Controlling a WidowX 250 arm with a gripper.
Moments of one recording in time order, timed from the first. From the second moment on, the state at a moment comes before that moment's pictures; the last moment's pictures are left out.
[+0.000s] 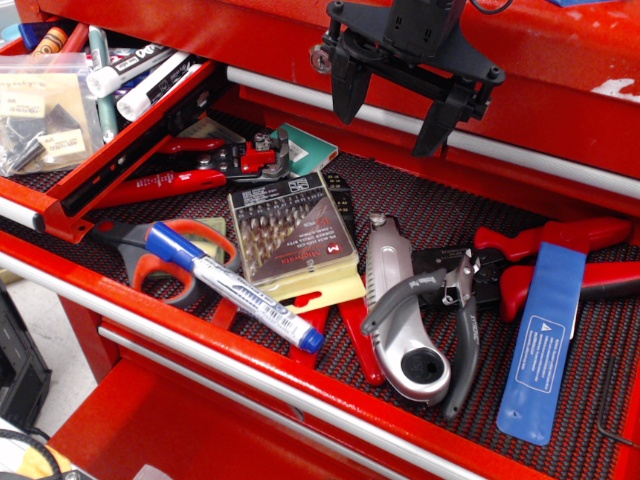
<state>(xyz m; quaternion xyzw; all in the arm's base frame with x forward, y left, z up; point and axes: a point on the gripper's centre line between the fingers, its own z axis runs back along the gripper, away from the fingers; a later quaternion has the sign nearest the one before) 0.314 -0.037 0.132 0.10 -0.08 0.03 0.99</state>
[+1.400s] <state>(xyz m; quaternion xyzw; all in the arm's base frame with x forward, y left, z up) 0.233 0.013 0.086 0.13 -0.06 0.55 0.82</state>
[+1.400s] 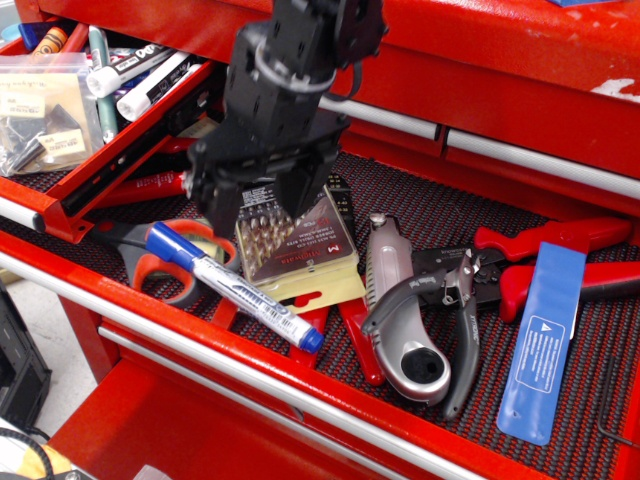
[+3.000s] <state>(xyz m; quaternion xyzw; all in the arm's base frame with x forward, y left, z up) 0.215 0.014 0.045 0.09 -0.09 0.58 0.80</state>
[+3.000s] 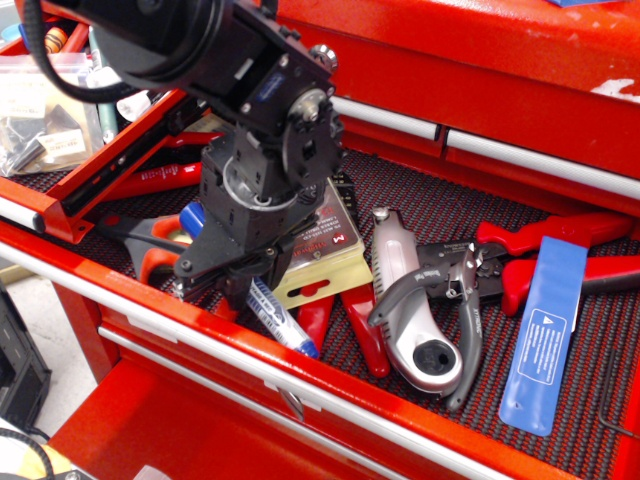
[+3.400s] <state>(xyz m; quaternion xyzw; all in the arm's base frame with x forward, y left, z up) 0.219 0.054 0.121 0.18 -0.06 0.54 0.82</state>
